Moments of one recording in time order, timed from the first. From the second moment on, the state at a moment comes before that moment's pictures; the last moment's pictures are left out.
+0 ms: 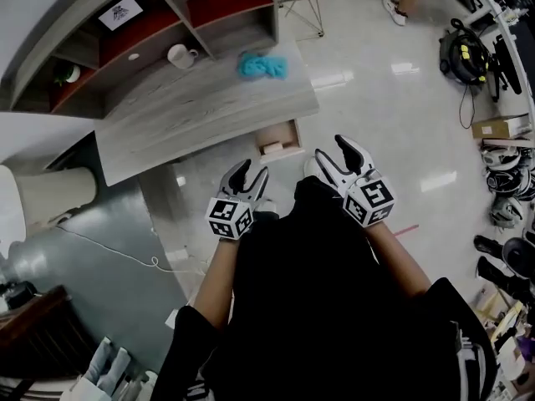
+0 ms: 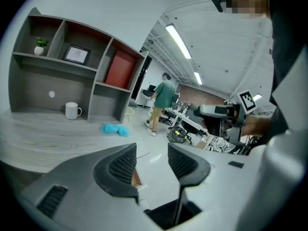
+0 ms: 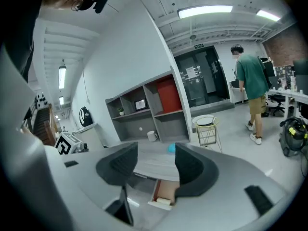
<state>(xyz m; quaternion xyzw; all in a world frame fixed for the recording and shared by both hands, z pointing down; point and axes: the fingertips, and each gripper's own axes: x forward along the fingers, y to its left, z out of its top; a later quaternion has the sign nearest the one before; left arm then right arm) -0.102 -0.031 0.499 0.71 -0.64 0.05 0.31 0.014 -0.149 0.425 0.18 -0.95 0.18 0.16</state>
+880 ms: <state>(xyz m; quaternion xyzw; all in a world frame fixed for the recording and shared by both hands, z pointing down) -0.089 -0.112 0.758 0.71 -0.47 0.38 0.36 0.017 -0.257 0.552 0.13 -0.94 0.23 0.22</state>
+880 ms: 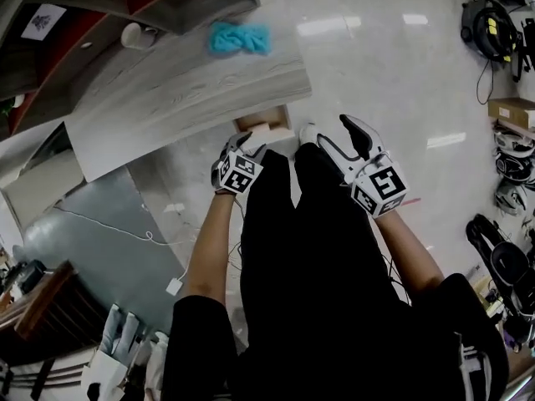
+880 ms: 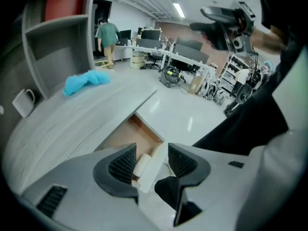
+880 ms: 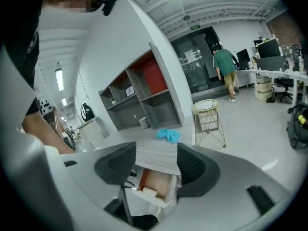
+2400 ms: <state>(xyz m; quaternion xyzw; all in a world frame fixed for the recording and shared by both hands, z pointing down) -0.080 -0.127 0.947 0.69 -0.28 0.59 0.33 0.030 -0.260 0.684 0.16 -0.90 0.31 0.26</state>
